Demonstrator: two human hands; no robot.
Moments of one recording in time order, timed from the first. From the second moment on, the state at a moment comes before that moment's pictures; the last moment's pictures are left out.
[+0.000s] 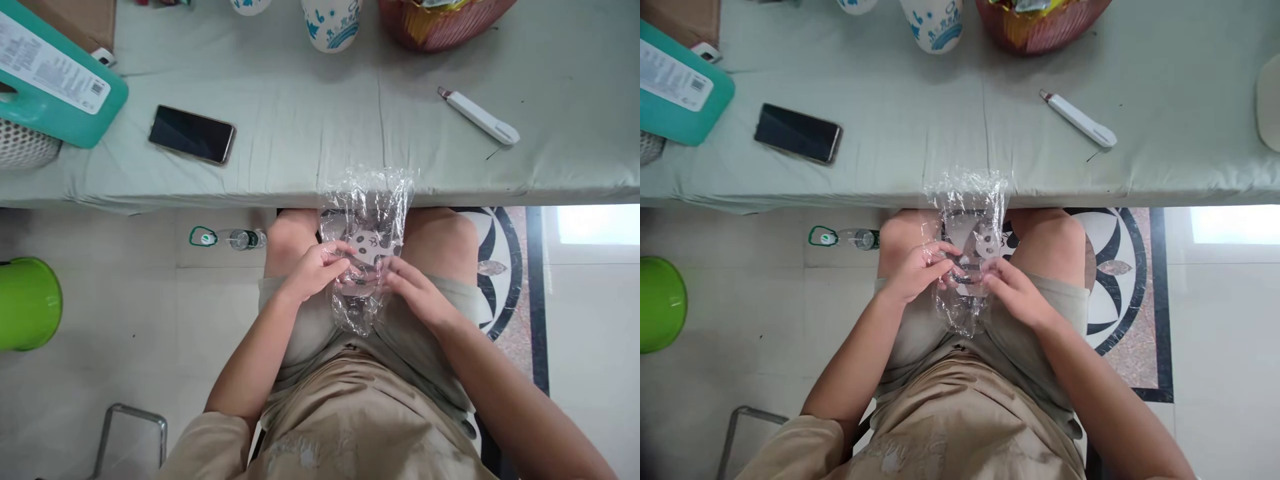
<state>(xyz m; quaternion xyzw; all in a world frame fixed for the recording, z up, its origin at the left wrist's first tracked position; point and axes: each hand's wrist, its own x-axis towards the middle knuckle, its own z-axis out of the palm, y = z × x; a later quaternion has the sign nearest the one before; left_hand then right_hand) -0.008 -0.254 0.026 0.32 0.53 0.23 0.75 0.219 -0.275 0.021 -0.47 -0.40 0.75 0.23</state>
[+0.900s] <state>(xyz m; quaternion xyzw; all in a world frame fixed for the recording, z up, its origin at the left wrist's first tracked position) -0.026 -0.200 0.037 0.85 0.36 0.24 0.29 0.222 -0.228 0.017 -0.59 -0.50 0.53 0.35</state>
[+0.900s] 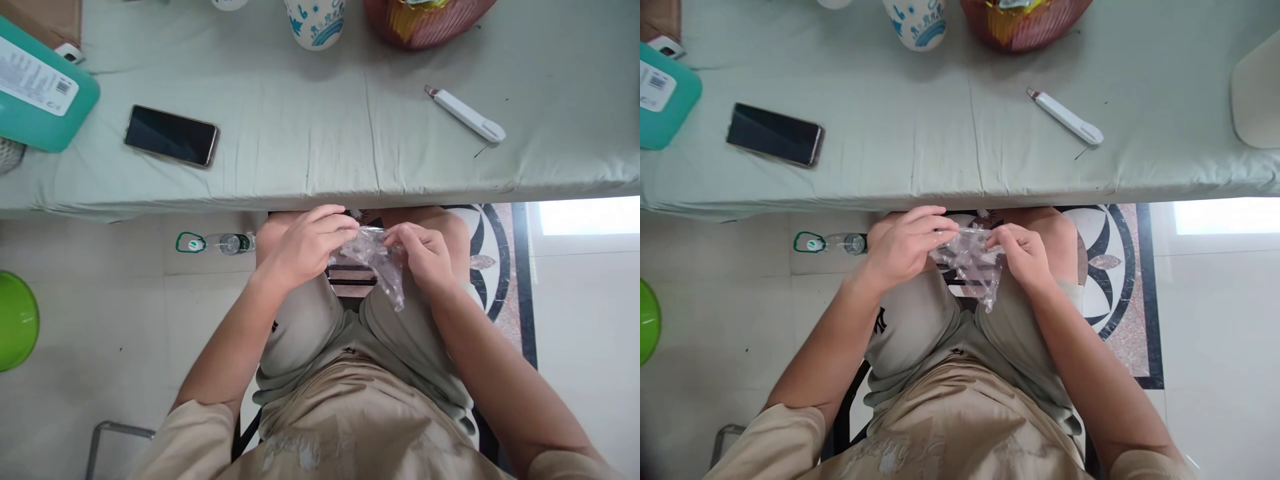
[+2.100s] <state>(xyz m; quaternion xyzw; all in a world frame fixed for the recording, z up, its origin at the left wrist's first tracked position) -0.018 -0.236 0.015 0.38 0.53 0.31 0.69 0.205 -0.247 0.012 -0.52 -0.29 0.74 0.33</state>
